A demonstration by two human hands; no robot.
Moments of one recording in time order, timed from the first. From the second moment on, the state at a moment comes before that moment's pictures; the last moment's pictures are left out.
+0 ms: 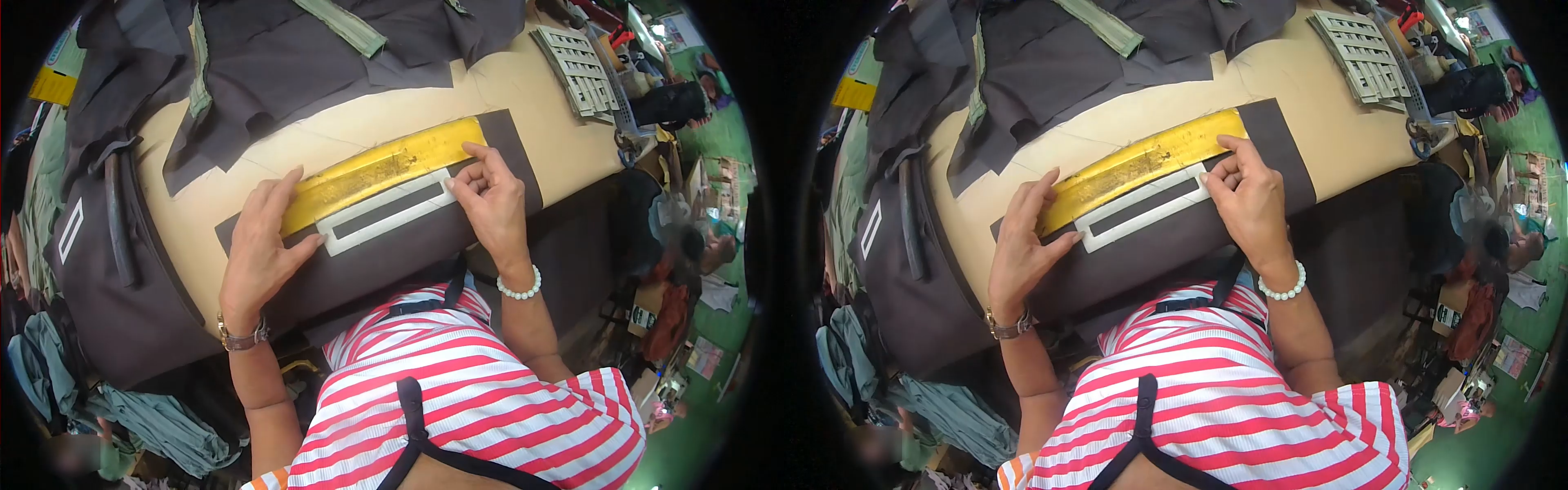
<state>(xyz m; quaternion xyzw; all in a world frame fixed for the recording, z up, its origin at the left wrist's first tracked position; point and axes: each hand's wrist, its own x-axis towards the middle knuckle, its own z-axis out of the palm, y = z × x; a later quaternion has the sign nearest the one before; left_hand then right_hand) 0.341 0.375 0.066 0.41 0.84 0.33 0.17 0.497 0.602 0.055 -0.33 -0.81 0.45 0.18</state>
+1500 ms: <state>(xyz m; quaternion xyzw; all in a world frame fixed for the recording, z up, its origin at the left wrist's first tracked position) 0.404 0.356 0.056 0.52 0.84 0.12 0.00 0.534 0.562 0.029 -0.12 -0.97 0.16 0.15</state>
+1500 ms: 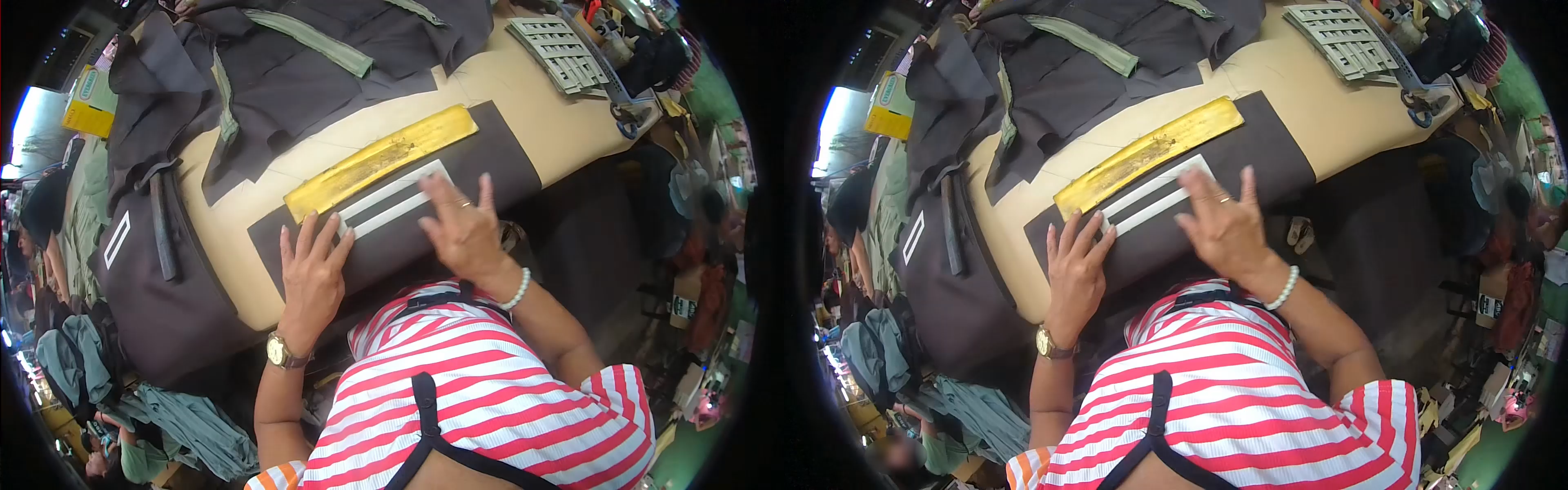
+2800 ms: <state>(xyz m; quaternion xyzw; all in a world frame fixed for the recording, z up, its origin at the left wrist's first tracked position) 0.435 0.380 0.046 0.40 0.90 0.16 -0.08 0.496 0.578 0.189 0.46 -0.37 0.80 0.04</state>
